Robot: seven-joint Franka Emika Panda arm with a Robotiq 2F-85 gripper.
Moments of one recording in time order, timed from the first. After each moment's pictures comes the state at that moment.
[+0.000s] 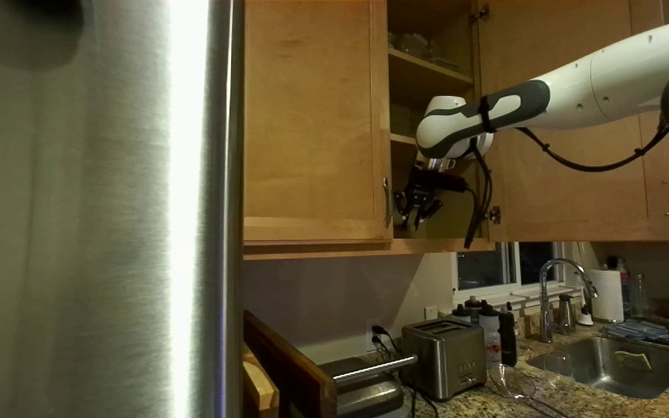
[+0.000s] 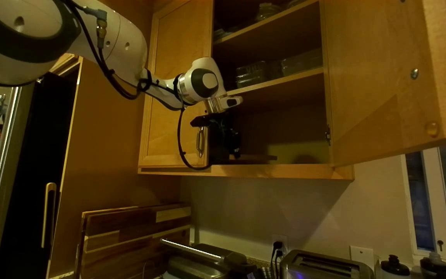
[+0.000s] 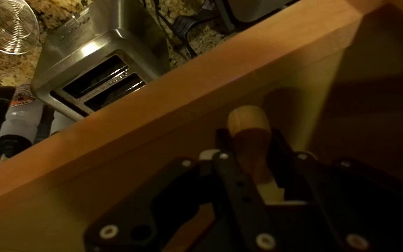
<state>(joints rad) -0.13 0.05 -0.04 -1.50 -0.08 2.12 0.51</state>
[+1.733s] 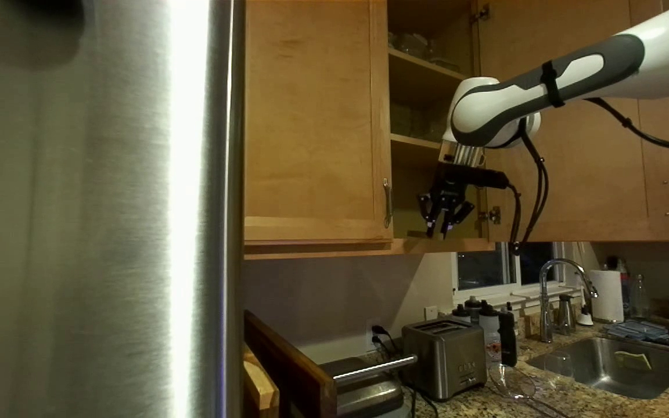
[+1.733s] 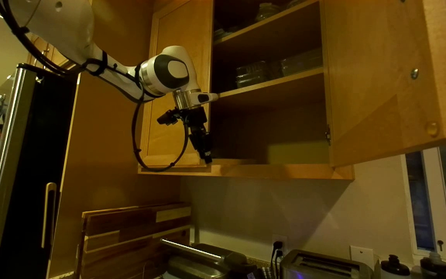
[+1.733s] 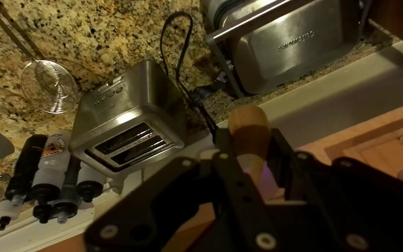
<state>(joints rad) -0.12 -0.29 0.00 -1.92 -0.08 2.09 0.53</state>
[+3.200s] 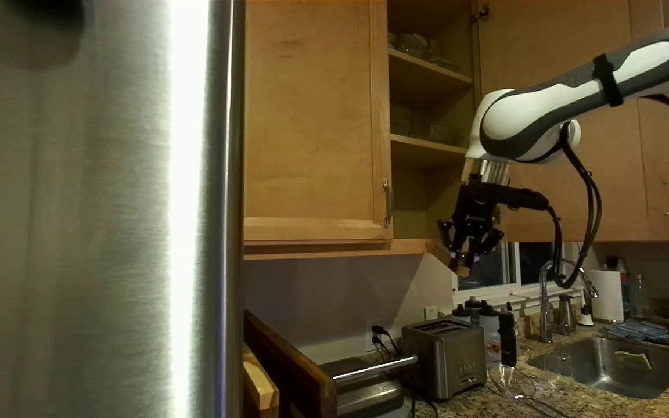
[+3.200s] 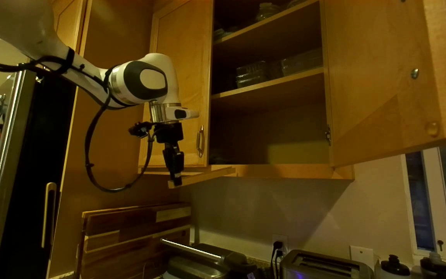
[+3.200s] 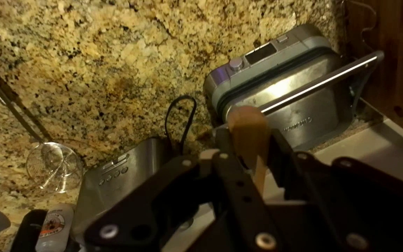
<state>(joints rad) -0.11 -0.51 0.02 -2.23 0.04 2.07 0.51</state>
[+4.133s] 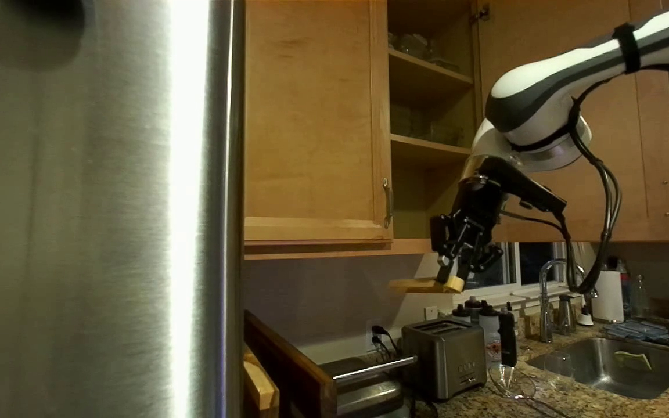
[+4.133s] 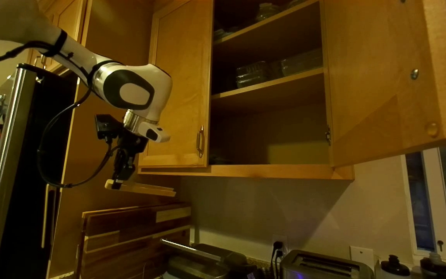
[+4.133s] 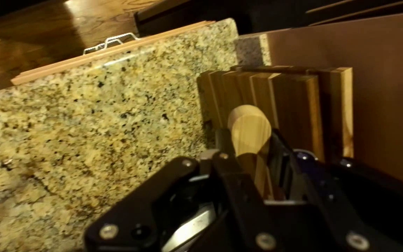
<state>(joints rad) 0.00 -0.57 0.00 -2.30 0.54 1.82 0.29</state>
